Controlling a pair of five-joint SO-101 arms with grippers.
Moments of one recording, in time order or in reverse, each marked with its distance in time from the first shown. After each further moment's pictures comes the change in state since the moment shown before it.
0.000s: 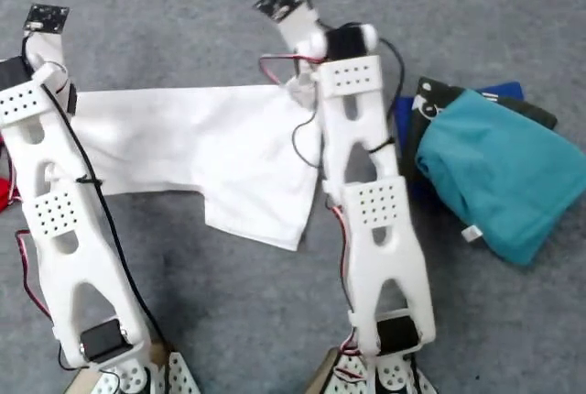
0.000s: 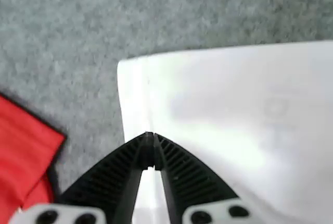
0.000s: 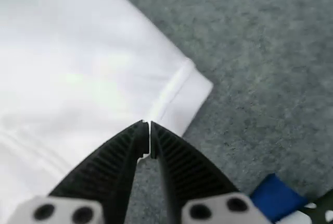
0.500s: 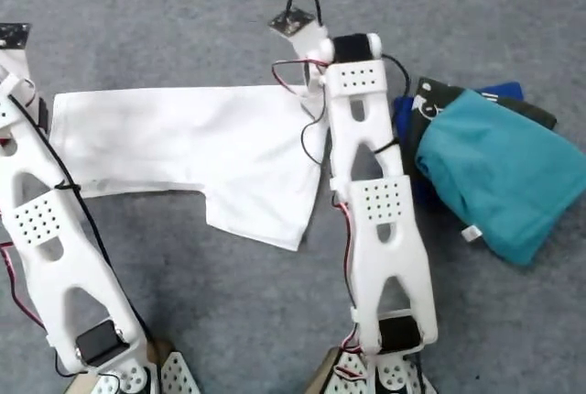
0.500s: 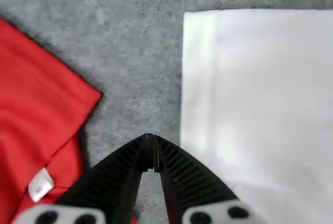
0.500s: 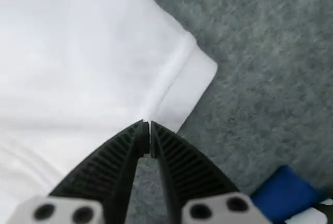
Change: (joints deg) left arm -7.0 -0.4 -0.5 1.6 0.3; right arm 3.7 3.7 -2.6 -0.2 0.5
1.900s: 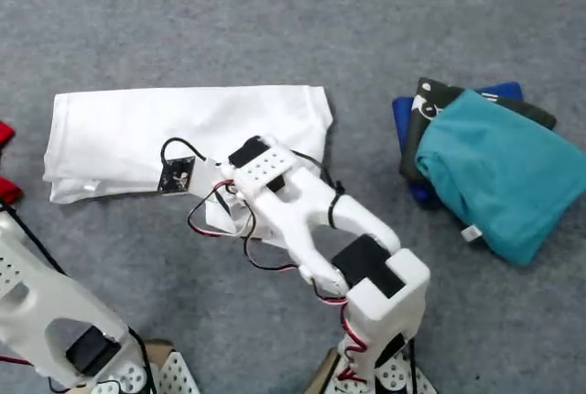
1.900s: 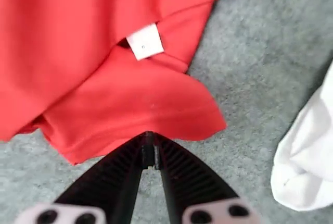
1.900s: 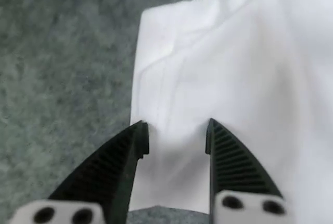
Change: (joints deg) left arm -16.7 -33.9 62.6 -18.6 8.7; right arm -28.9 -50.1 102.3 -34.5 13.7
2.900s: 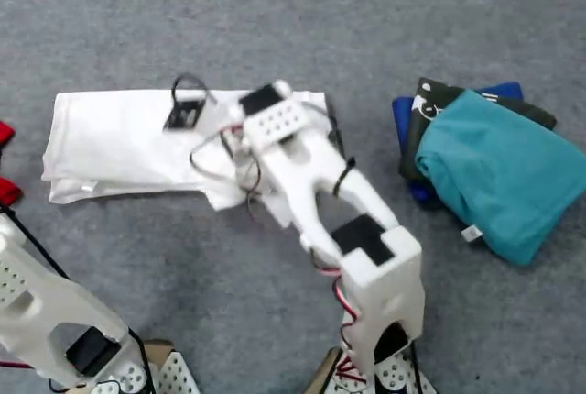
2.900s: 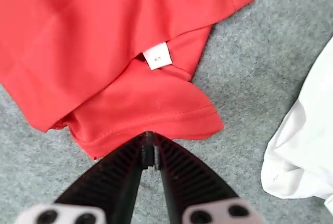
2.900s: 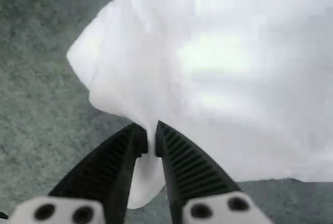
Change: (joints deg) left arm 0.0 -6.9 1.1 -0.5 0.0; right arm 8.0 8.9 -34.6 20.7 -3.6
